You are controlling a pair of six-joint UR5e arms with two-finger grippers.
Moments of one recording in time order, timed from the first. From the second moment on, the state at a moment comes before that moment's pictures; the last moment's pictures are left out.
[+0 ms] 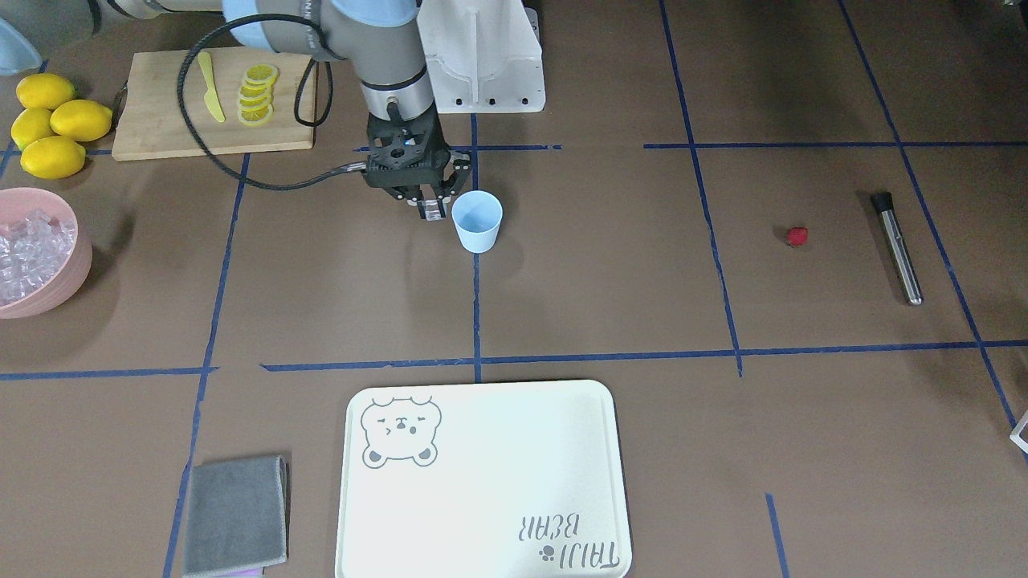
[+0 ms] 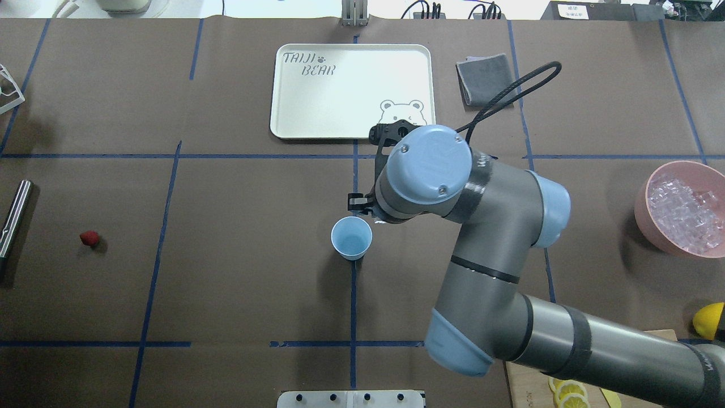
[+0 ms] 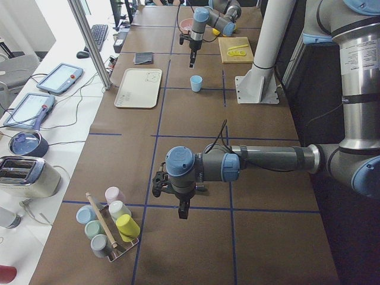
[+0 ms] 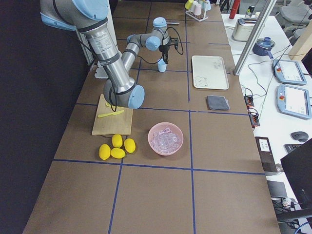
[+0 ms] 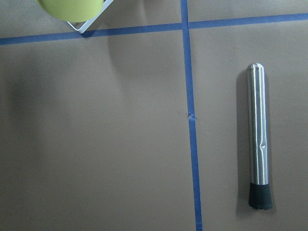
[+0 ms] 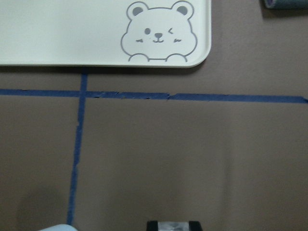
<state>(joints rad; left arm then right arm) -1.57 -1.39 -1.74 -1.54 -2.35 0.10 0.45 -0.86 1.80 -1.63 1.72 1.30</state>
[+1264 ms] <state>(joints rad) -1.57 -1.39 -1.73 -1.55 -2.35 0.10 0.37 -0.79 1.70 -1.64 1.66 1.35</state>
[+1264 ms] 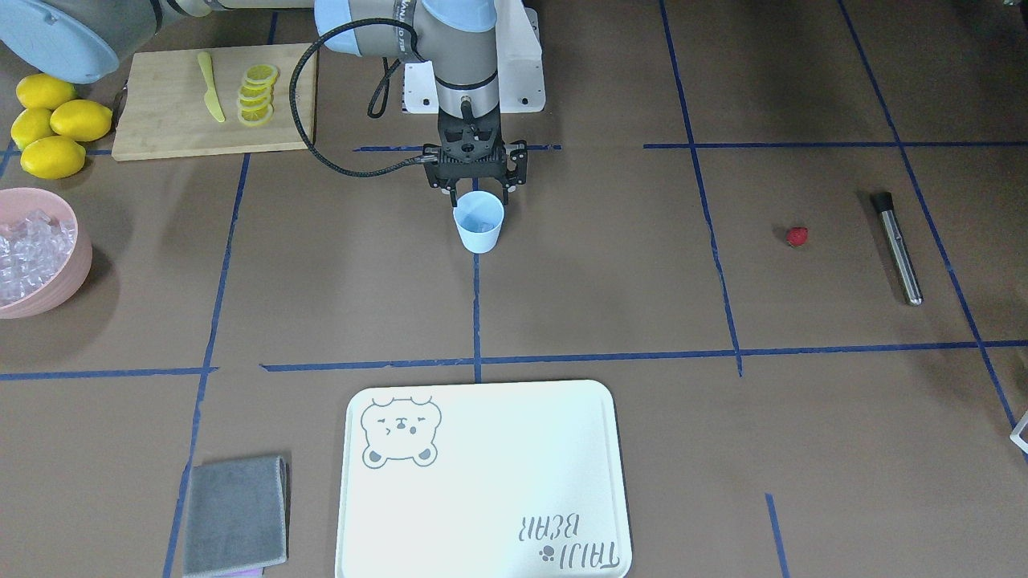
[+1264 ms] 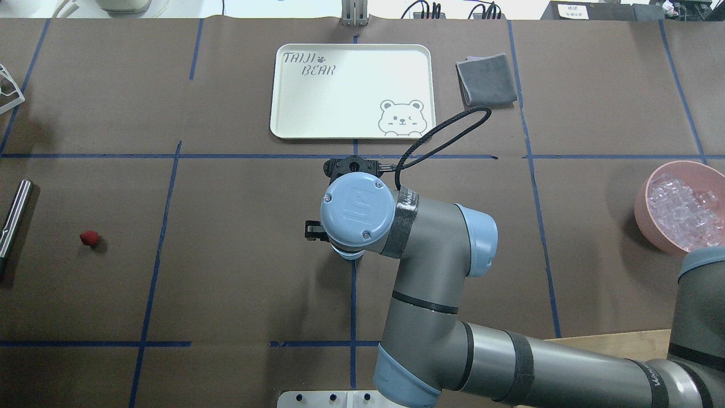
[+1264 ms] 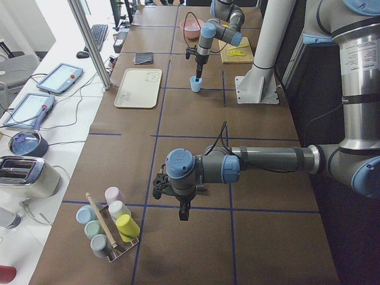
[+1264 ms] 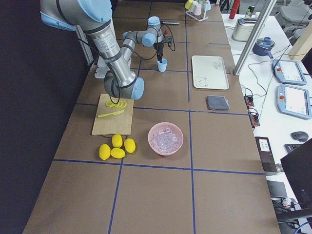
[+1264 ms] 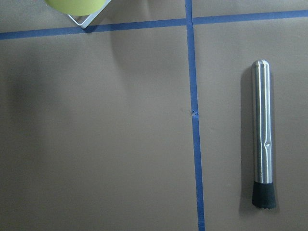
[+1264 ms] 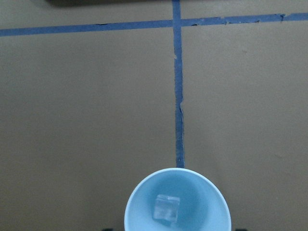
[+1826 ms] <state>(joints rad) -1.57 -1.39 -1.73 -1.55 -2.35 0.10 0.48 -0.90 1.74 -1.63 1.80 1.15</state>
